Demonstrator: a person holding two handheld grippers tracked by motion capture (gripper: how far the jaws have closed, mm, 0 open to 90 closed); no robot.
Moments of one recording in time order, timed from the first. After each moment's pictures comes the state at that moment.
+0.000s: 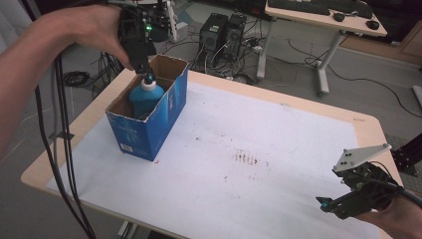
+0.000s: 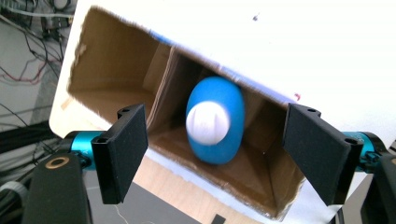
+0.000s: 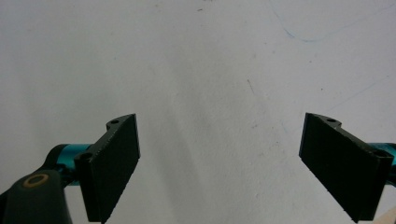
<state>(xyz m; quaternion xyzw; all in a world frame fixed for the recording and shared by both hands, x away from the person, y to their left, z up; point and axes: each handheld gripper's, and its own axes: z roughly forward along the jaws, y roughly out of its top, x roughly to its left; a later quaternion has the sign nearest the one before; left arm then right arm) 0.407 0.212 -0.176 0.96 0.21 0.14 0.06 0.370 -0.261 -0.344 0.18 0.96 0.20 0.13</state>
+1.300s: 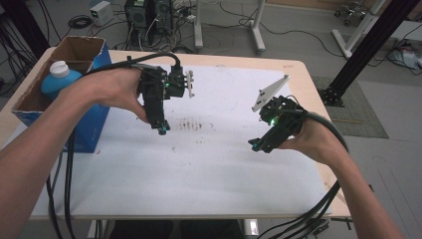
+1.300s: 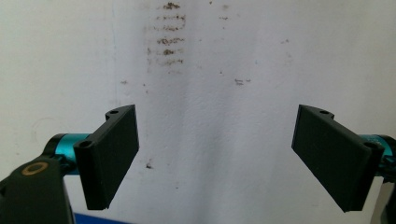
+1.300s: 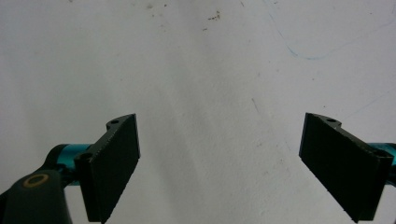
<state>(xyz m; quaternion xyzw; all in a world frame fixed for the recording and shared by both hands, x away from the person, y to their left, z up) 0.394 0.031 -0.302 0.99 0.06 0.06 0.07 0.369 -0.240 -0.341 0.18 0.96 0.19 0.14</state>
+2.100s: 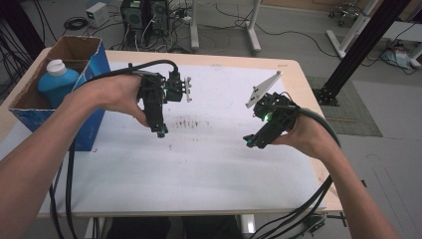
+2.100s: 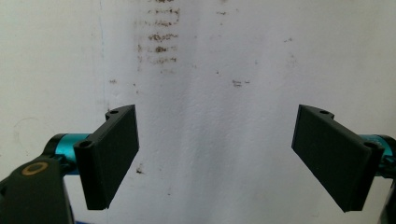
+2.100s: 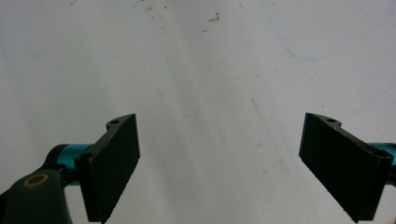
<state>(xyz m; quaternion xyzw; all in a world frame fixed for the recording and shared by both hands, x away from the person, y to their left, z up) 0.391 0.028 -0.314 0.99 0.07 0.06 0.07 0.367 -0.239 -0.339 0.18 0.95 0.19 0.14</state>
